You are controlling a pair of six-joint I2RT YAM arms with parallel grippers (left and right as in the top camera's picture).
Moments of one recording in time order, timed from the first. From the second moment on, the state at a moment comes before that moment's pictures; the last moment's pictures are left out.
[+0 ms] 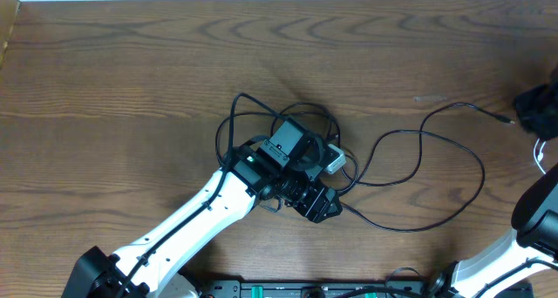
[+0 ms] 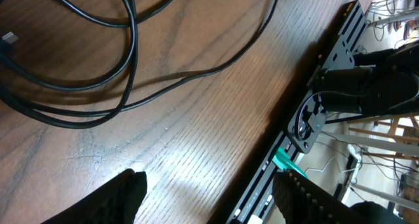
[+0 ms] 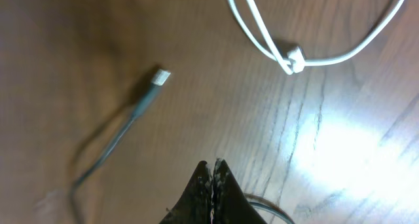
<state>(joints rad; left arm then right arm) -0.73 1.43 1.00 -0.74 0.59 -0.12 -0.48 1.92 1.52 -0.97 0.15 0.77</state>
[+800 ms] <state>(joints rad) -0.79 1.43 1.00 -0.73 0.59 -0.12 -0.66 1.92 1.22 -0.63 0.28 0.85</state>
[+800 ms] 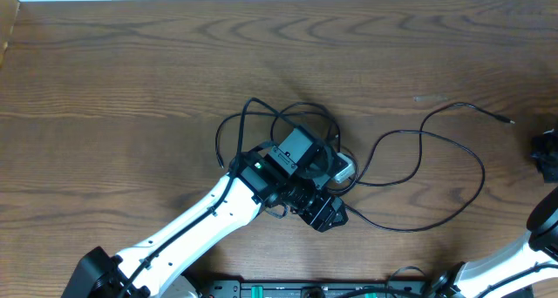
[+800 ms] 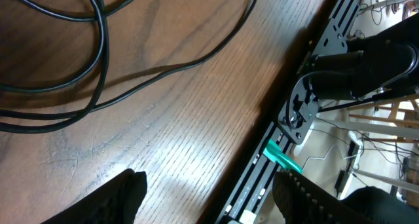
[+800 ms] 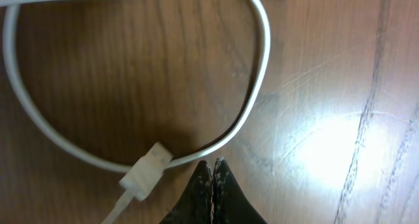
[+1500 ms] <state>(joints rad) -0.79 1.43 1.00 -0.73 0.59 -0.12 -0.63 1.92 1.18 -0.50 0.17 0.84</state>
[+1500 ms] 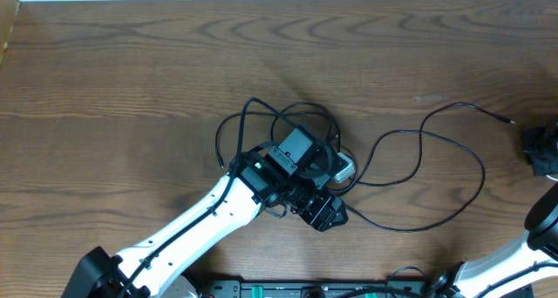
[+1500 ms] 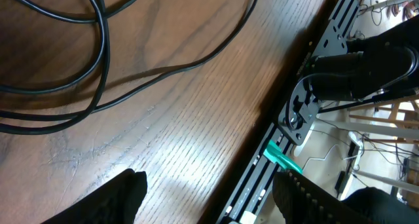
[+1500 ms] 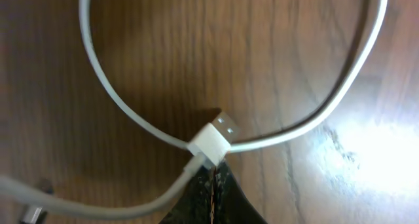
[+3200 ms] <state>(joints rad) -0.79 1.43 1.00 -0.73 0.59 -0.15 -0.97 1.96 1.22 -0.01 -0.33 0.72</state>
